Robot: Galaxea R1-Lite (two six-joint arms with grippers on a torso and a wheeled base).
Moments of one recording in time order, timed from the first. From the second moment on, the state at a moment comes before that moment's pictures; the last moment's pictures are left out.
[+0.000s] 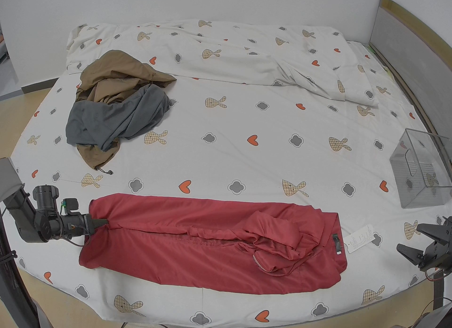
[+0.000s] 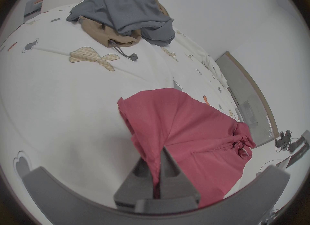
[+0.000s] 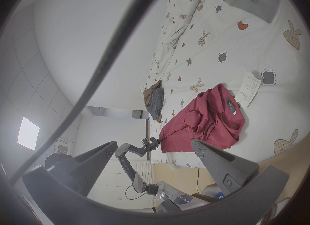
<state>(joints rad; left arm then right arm) 0.33 2.24 -0.71 -0.75 -0.73 0.02 -0.61 1.26 -0.02 -0.73 1.48 0.70</state>
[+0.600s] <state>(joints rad) 0.43 1.98 -0.87 -0.28 -0.30 0.18 -0.61 1.26 -0.02 -0.73 1.48 0.70</state>
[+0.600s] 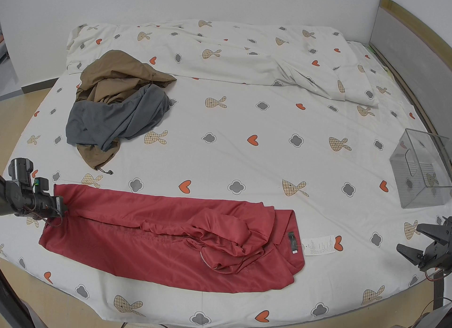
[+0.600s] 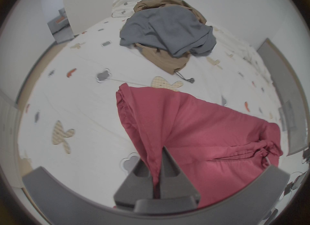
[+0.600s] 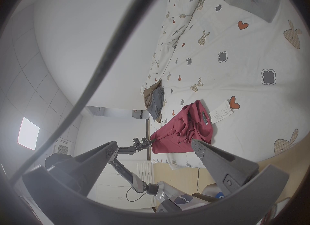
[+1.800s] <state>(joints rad) -0.43 1.81 -1.31 0.34 -0.10 -0.23 -0.61 1.26 -0.02 -0.73 1.48 0.71</state>
